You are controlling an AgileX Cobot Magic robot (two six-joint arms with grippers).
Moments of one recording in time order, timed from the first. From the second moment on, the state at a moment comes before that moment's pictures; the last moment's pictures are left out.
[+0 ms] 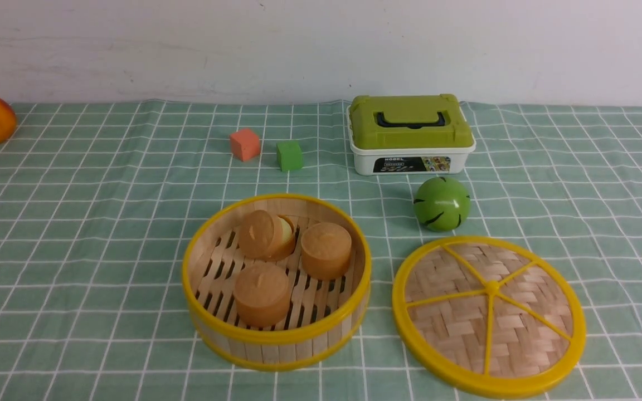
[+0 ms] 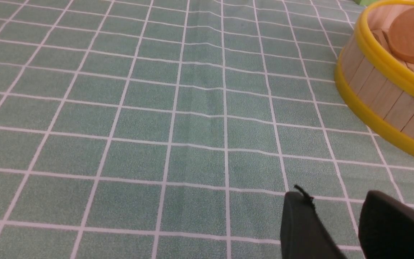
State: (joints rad) right arm 0.30 0.66 -0.74 0.07 0.63 0.00; left arm -0.05 -0.01 0.03 0.04 0.39 -0.23
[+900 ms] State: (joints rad) right arm -0.06 0.09 -0.01 0.05 0.08 0.00; left arm -0.05 -0.01 0.03 0.04 0.39 -0.23
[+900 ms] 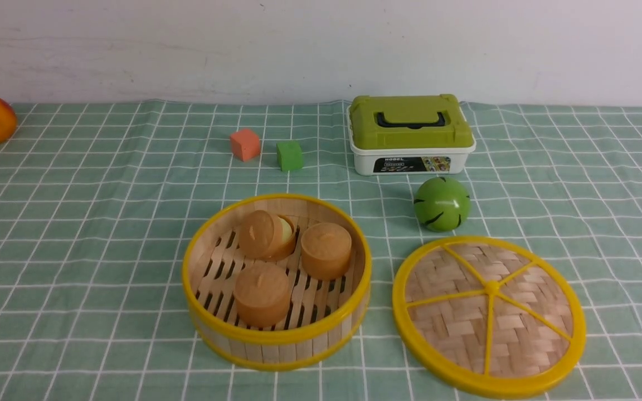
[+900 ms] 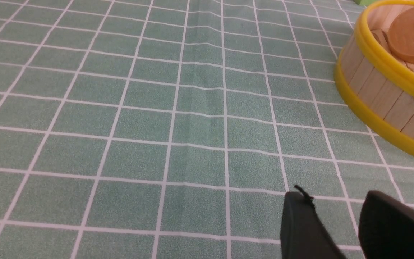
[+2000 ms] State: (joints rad) right arm -0.04 -0.01 0.02 -0.01 0.38 0.12; left arm -0.05 -0.01 0.03 0.04 0.39 -0.23
